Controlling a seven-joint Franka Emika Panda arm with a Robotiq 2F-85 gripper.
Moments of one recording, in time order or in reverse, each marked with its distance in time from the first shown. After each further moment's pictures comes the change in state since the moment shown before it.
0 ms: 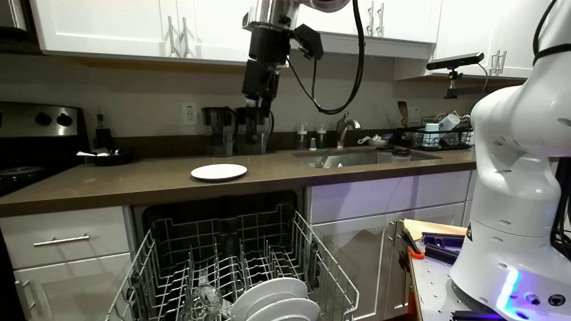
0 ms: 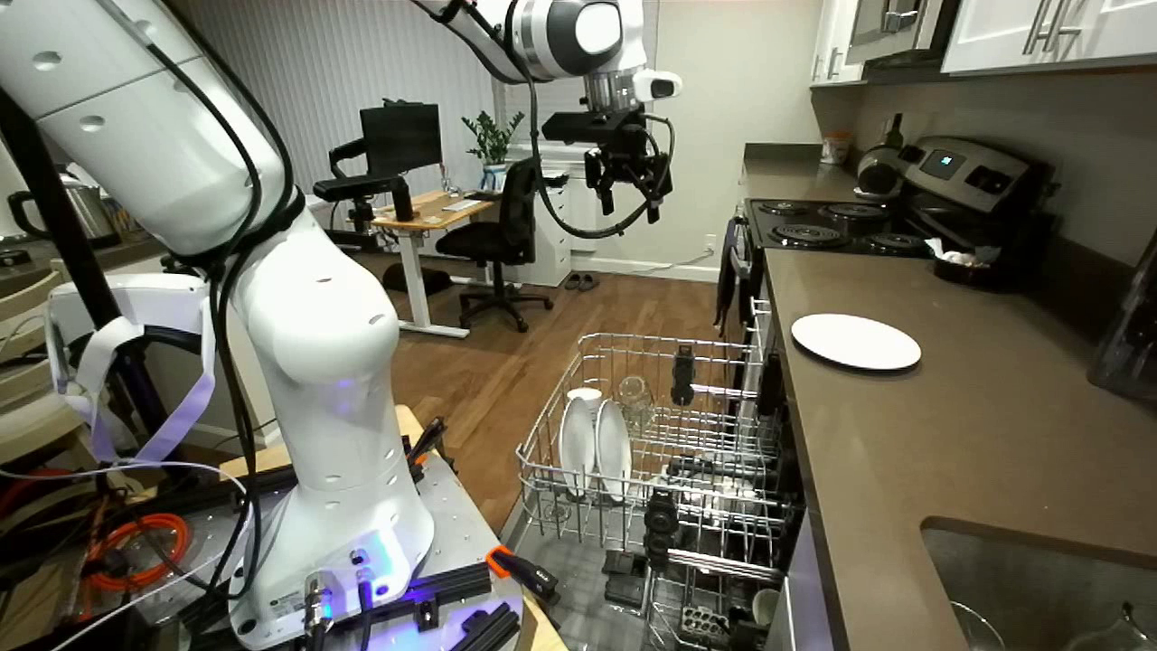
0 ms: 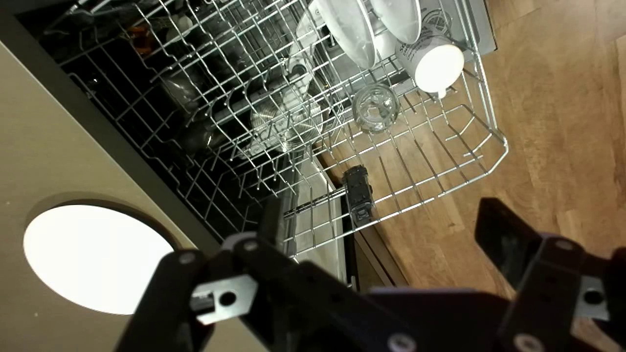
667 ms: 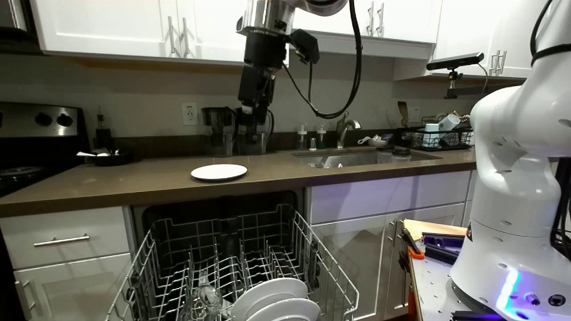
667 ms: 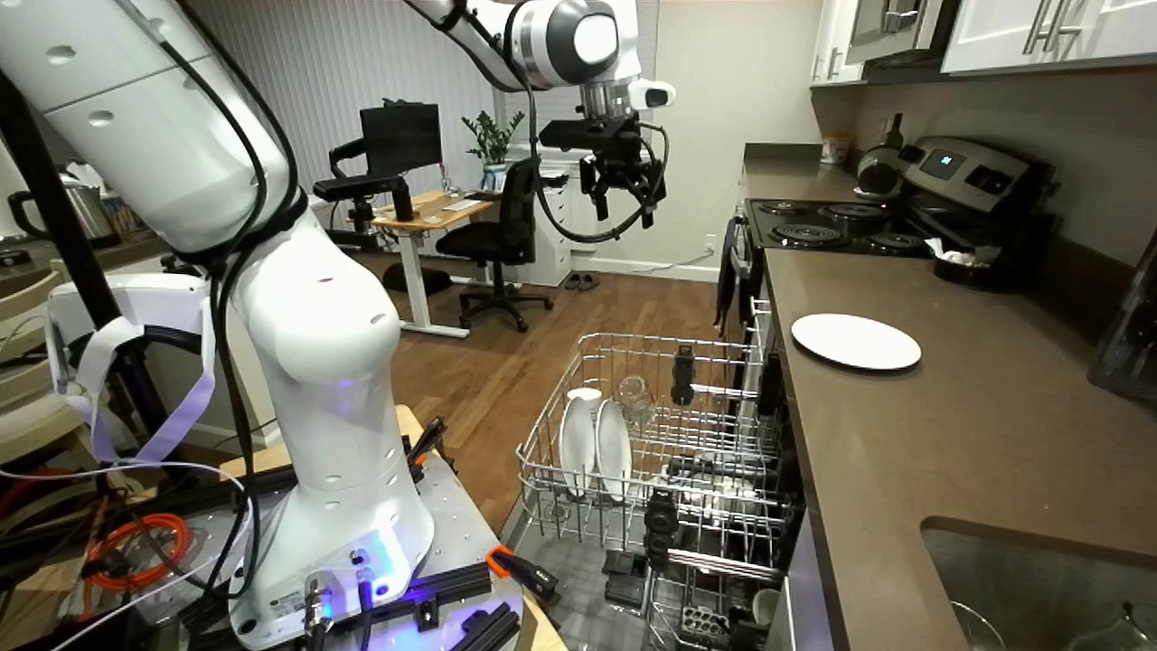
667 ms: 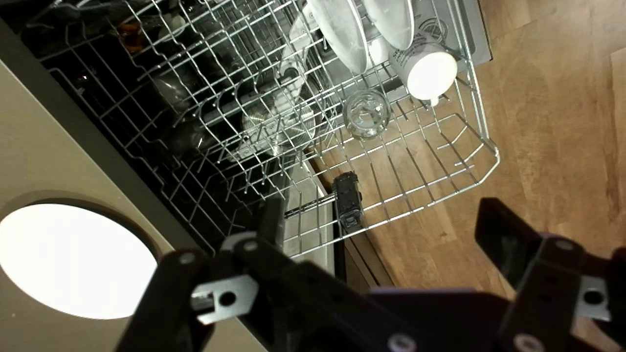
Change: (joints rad) arm 0.011 0.033 0.022 0.002 -0.001 0.015 0.000
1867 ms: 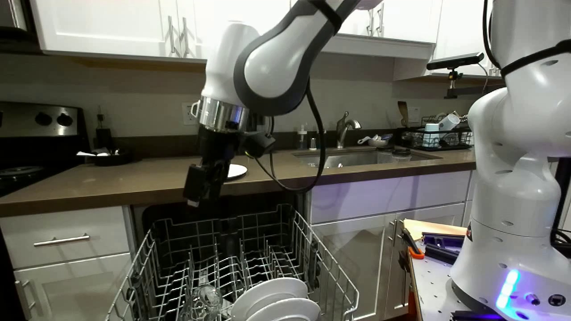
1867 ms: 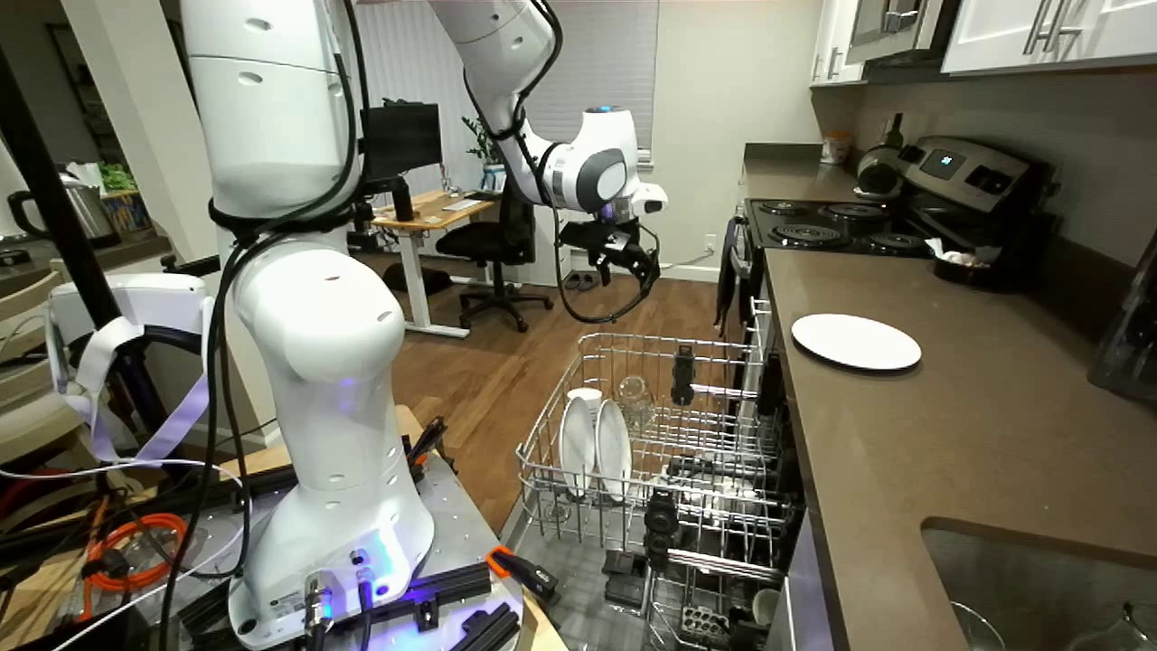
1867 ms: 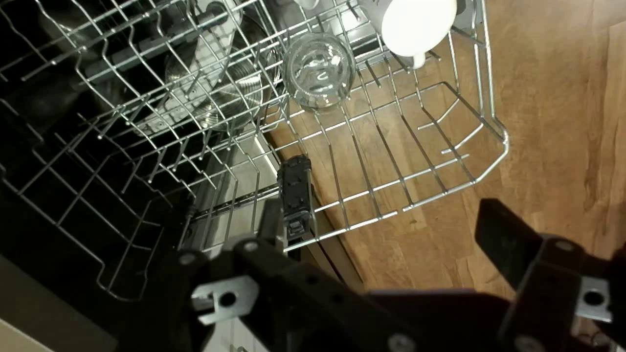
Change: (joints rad) arm 0.045 0.482 0.053 0.040 -0.012 0.514 0.041
